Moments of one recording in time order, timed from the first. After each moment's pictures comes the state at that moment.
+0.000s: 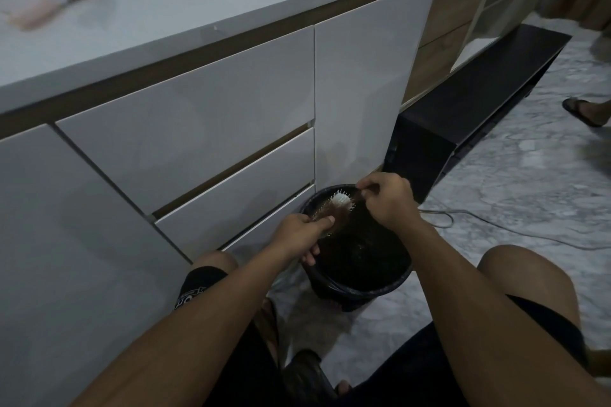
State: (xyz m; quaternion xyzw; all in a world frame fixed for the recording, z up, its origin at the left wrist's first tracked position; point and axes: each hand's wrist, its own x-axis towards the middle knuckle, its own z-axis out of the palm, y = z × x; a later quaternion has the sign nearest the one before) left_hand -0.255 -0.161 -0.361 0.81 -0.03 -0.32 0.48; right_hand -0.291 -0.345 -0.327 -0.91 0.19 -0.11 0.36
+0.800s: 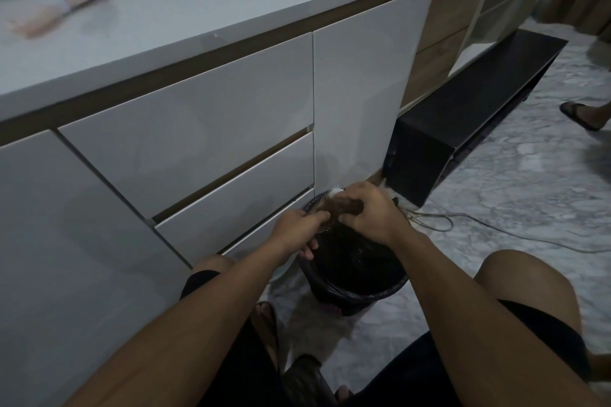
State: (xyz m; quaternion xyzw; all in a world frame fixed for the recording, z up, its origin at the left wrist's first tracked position) left_hand -0.248 -0.164 -0.343 0.83 -0.03 -0.31 0.47; right_hand -0.298 -0.334 -0.333 -0.94 0.05 -0.03 0.32
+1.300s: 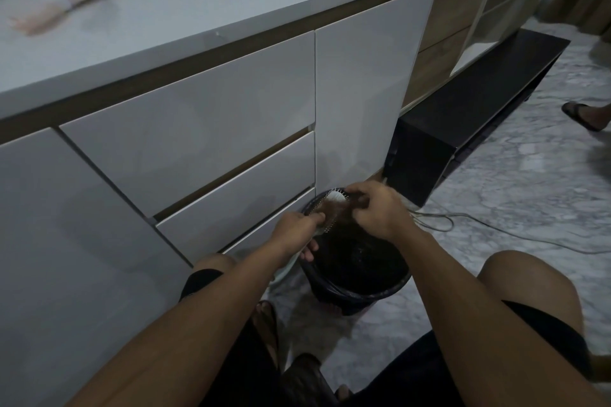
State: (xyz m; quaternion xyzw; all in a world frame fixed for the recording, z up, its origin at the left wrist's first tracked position) left_hand -0.250 -0.162 -0.349 0.81 -0.01 -0.31 0.50; right_hand -0.298 -0.334 -0.327 -0.93 0.12 -0.04 0.35
